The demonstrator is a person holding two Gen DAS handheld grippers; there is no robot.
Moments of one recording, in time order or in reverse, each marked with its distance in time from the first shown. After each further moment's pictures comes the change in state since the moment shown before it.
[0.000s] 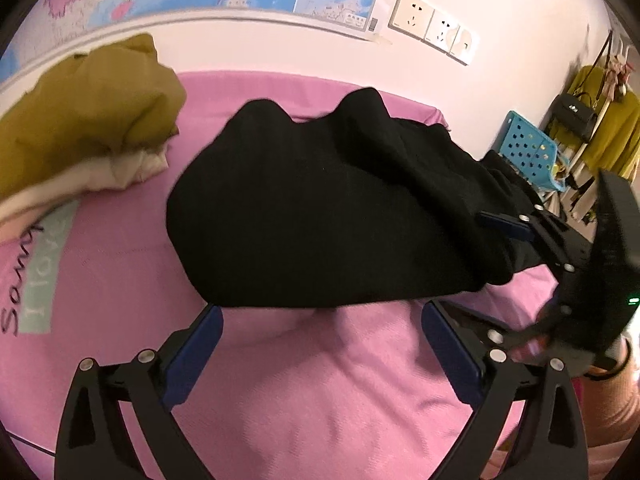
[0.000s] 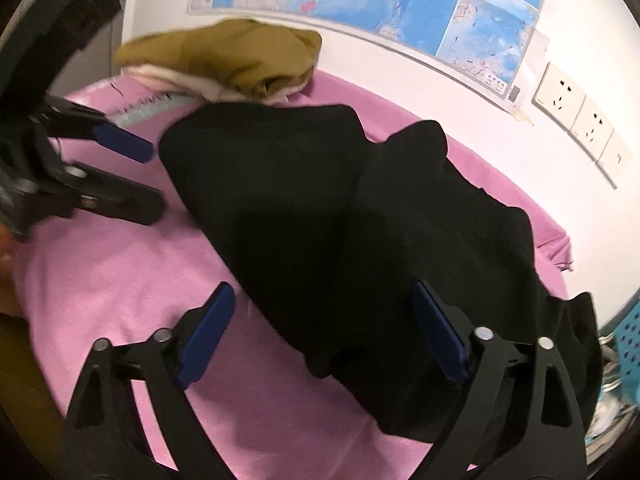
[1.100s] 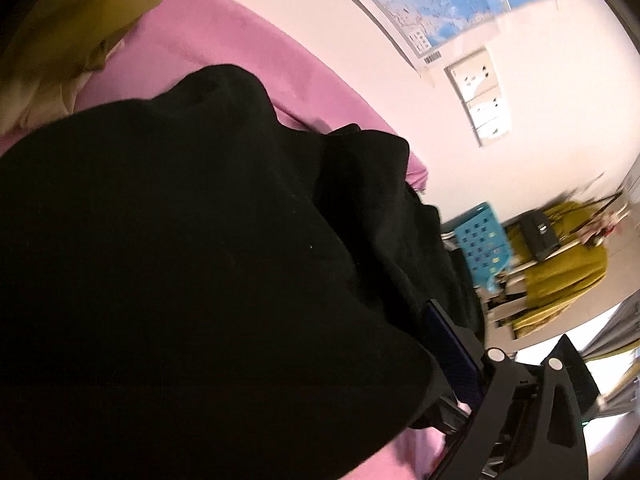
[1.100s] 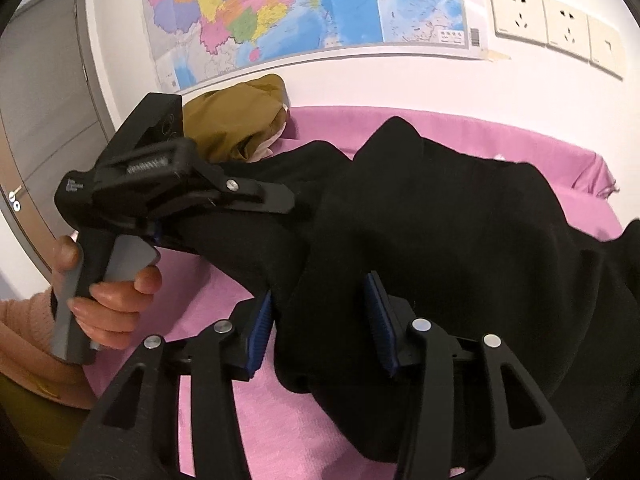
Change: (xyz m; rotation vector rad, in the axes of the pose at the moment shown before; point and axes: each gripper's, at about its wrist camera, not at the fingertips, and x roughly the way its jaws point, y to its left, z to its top) left arm 0.079 0.013 0.064 -0.400 0.043 -0.301; right arm -0.004 -0.060 0.003 0.398 -0.091 0.261
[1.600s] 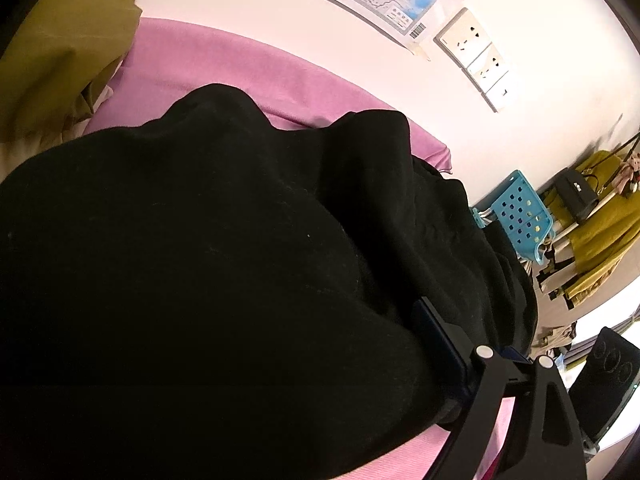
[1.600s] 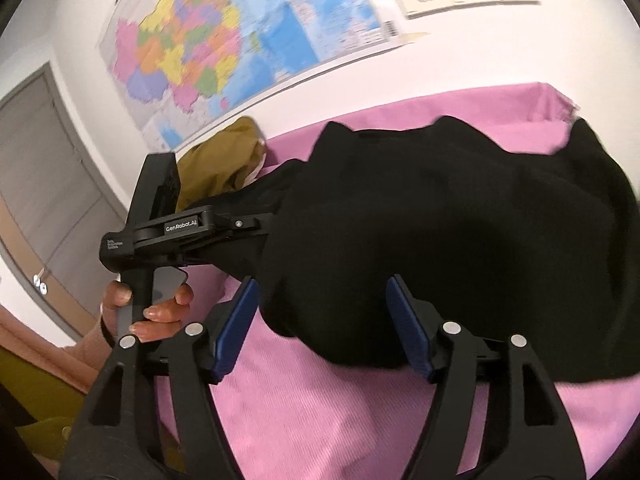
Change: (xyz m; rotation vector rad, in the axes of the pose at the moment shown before) left arm 0.016 -0.026 -0.011 0.142 -0.026 0.148; right arm -0.067 -0.044 -0.038 0.286 -0.090 0.061
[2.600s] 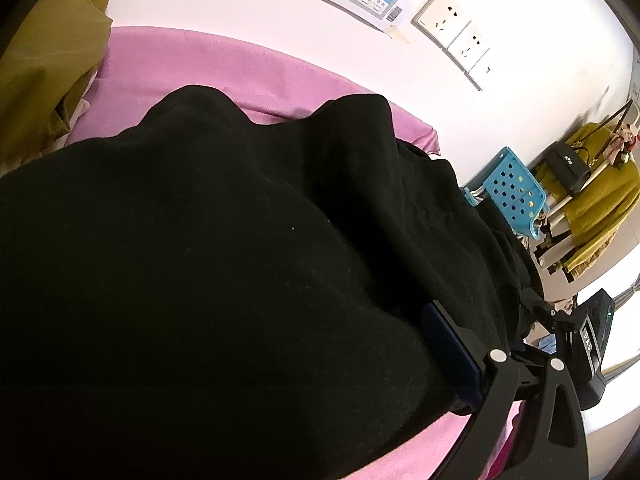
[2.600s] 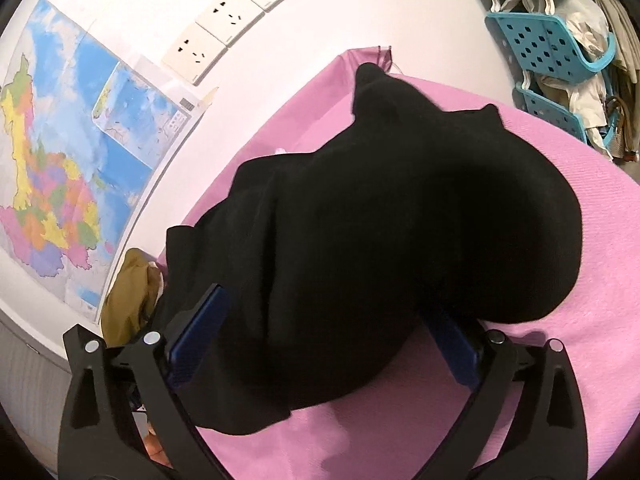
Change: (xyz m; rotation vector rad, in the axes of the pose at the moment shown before) left arm 0.008 -0.001 0.004 0.091 0.040 -0.033; right arm -0.015 -0.079 -0.010 0.580 -0.185 -0.283
